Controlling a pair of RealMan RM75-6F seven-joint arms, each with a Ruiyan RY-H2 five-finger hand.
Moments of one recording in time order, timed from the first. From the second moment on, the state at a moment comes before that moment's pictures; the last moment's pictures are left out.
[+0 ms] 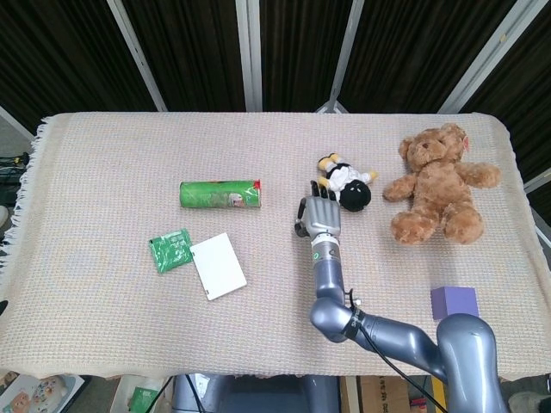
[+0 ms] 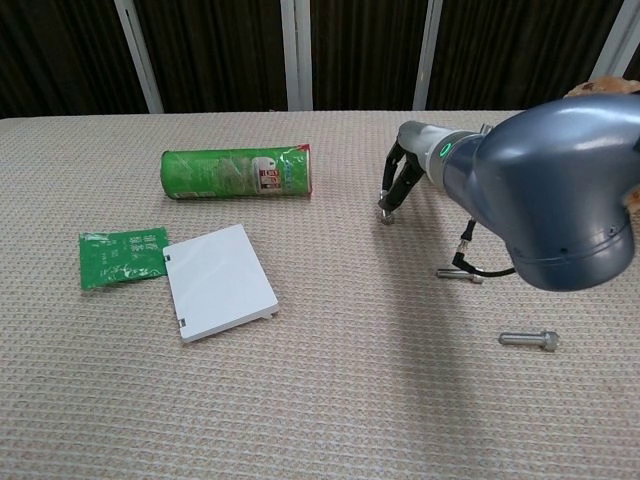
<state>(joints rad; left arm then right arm) 0.06 -1.05 -0.12 -1.68 1.44 1.67 -0.04 1.03 -1.89 0.54 -1.25 -0.32 1.12 -0.81</state>
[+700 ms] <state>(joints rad) 0.06 -1.05 -0.12 -1.68 1.44 1.67 -0.04 1.05 -1.87 0.53 -1.26 -0.29 1.12 -0.81</state>
